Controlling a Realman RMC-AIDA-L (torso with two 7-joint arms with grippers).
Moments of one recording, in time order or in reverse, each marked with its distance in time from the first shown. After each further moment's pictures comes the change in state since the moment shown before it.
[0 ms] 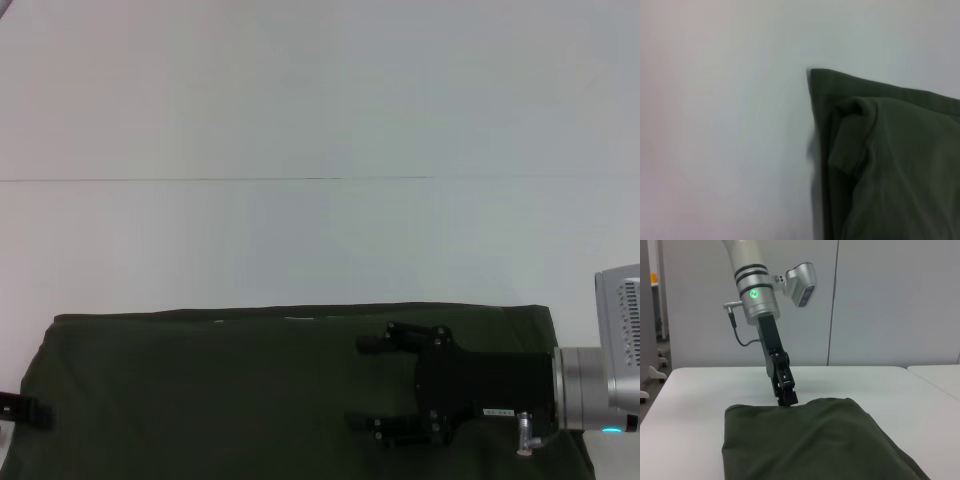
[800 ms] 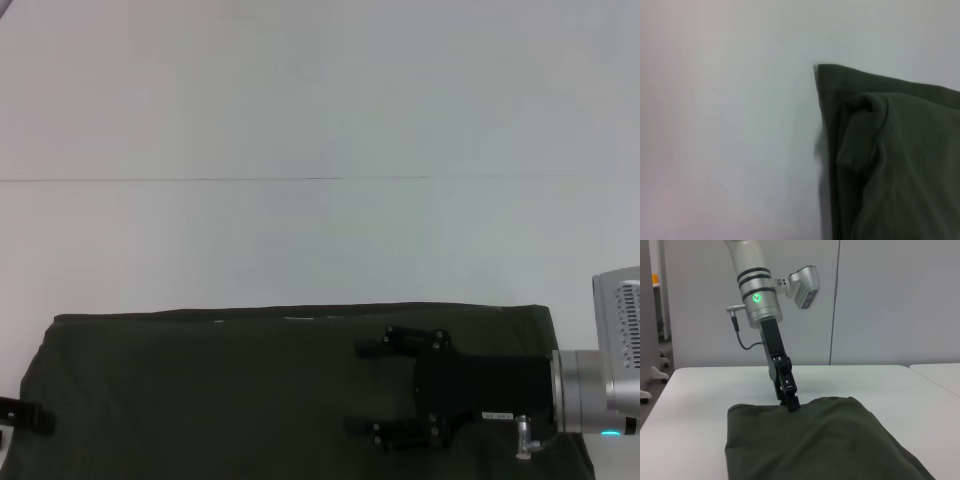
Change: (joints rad) left arm 0.003 -0.011 0.032 -0.005 0.002 -0.034 -0.005; right arm 0.000 0.000 -0.005 0.007 0.000 0.001 0.001
